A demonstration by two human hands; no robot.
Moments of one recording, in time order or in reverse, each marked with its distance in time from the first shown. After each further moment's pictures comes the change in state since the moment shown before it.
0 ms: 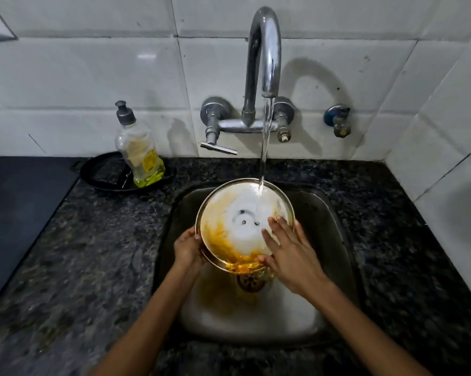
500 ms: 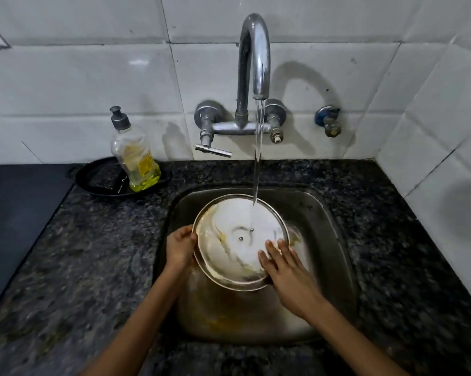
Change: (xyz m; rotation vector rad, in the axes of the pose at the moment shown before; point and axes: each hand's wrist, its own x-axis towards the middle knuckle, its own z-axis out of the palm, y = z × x) left_hand -0.003 0.009 -0.010 0.281 -0.062 0.239; right_hand -0.035 -0.012 0.028 -0.049 -0.089 -0.006
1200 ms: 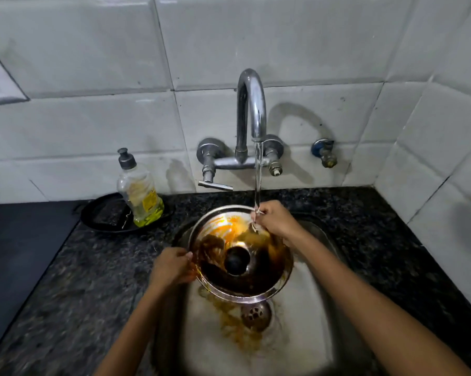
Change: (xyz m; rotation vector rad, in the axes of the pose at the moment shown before) left_hand 0.012 0.054 -0.022 0.264 -0.146 -0.080; right_hand 0.131 0.036 -0.121 1.196 0.069 0.270
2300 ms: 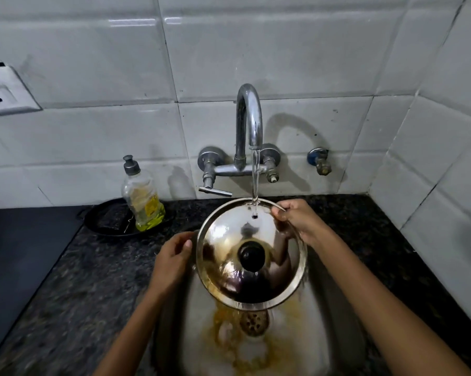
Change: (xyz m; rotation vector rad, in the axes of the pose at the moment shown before) left_hand -0.026 0.010 -0.006 0.105 0.081 0.467; right_hand -0.012 0.006 -0.040 0.380 0.044 0.141
